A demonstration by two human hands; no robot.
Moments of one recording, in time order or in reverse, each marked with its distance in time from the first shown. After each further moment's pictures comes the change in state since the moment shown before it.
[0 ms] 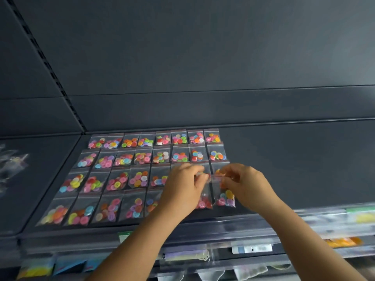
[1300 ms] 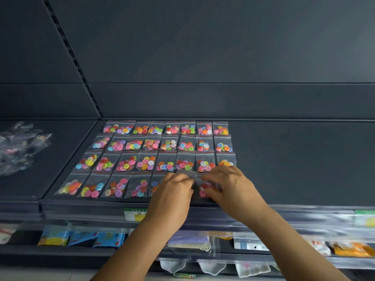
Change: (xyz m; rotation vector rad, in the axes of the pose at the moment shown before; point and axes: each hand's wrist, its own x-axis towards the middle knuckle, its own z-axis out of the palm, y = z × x) left_hand -0.052 -0.011 -0.001 0.327 -0.056 0.007; right_hand -0.026 -0.009 0.024 -0.219 -0.050 -0.460
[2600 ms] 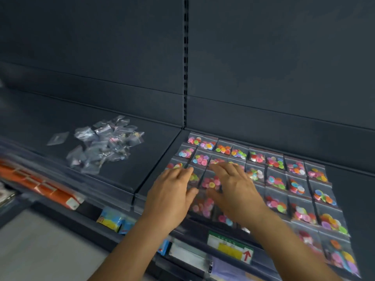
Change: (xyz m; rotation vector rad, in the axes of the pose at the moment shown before) left_hand -0.048 -0.148 -0.090 0.101 0.195 -0.346; right_hand 0.116 -0.152 0.060 -0.149 -0.198 -0.187
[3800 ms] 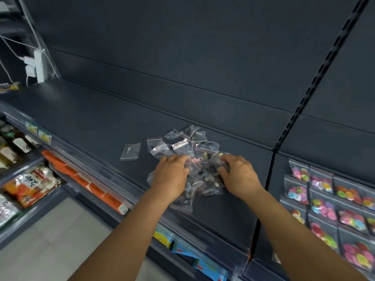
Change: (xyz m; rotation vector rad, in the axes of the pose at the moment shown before) left_hand 0.092 -0.286 -0.042 -0.032 -0.085 -0.285; right_hand 0.232 -0.170 0.092 0.234 -0.078 0.171
